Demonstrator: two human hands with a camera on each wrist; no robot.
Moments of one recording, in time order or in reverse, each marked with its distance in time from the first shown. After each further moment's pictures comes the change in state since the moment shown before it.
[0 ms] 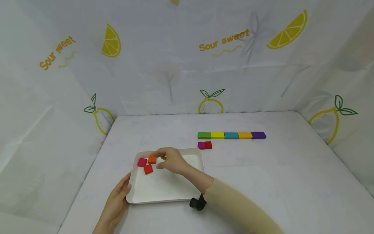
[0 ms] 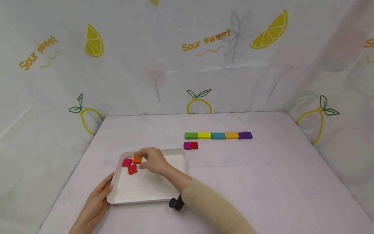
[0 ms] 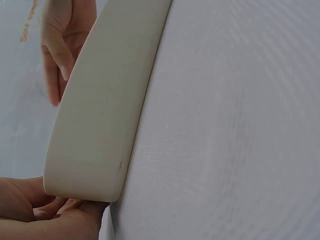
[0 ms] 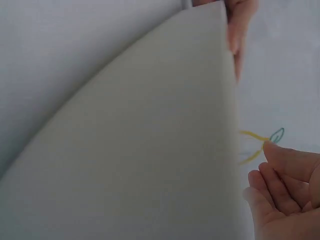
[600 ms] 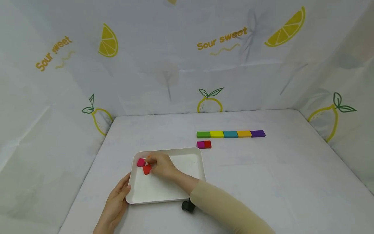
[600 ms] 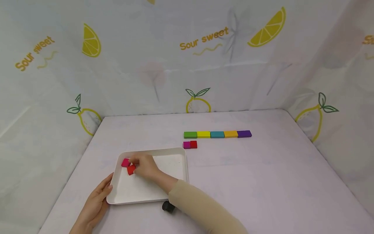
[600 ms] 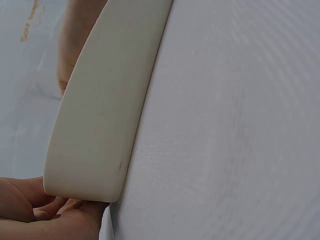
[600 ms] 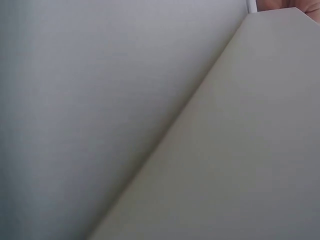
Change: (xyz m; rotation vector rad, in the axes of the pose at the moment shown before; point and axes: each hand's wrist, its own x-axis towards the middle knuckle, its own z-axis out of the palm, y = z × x) left_hand -0.001 0.000 0.001 0.005 -0.011 0.004; right_hand 0.019 0.021 0.046 -0.144 0.090 -0.082
